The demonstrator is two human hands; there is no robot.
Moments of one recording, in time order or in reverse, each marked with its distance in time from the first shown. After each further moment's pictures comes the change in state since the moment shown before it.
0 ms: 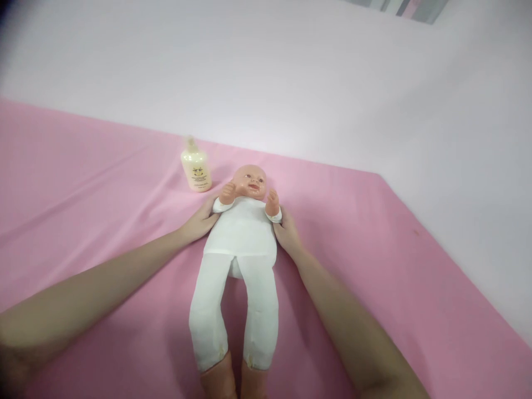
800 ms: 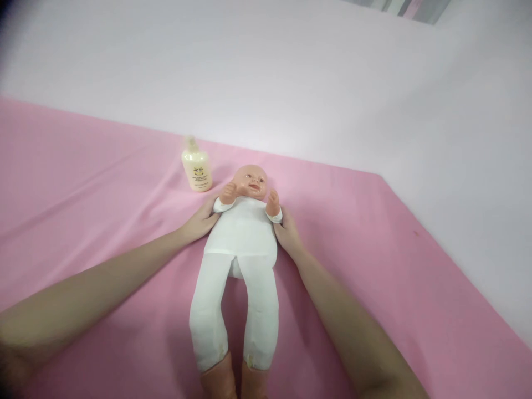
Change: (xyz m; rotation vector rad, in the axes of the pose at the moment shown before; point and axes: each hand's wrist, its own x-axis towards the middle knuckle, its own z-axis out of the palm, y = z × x) left_hand 0.000 0.001 0.000 -0.004 -0.001 -0.001; right_hand 0.001 0.005 0.000 -0.006 0.014 -0.021
